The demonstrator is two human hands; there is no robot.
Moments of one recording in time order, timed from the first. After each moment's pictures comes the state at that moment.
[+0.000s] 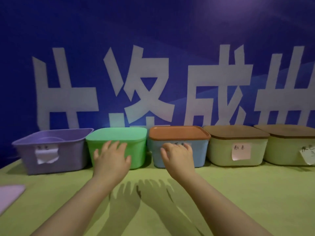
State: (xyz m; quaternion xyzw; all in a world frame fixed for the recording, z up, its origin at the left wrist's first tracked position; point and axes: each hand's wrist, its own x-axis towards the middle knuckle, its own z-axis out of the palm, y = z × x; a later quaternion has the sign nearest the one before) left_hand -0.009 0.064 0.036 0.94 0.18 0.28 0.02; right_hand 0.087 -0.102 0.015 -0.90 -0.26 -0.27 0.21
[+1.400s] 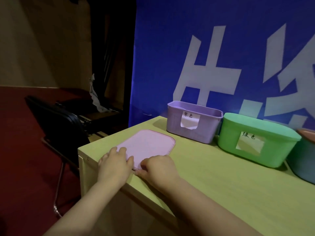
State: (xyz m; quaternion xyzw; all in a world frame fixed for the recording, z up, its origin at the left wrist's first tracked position) left_hand -0.300 0.327 -0.079 0.83 0.50 0.24 0.08; right_hand -0.195 0.236 -0.053 -0.74 -0.66 -0.15 0.08
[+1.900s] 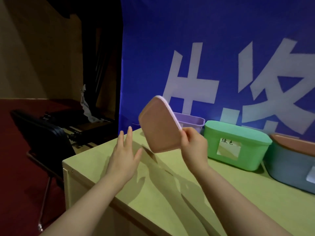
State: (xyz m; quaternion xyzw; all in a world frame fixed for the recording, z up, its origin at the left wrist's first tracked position) left_hand -0.260 0.289 -0.032 0.83 0.35 0.40 0.18; right_hand -0.122 0.171 0.022 -0.73 -0.41 -0.17 0.52
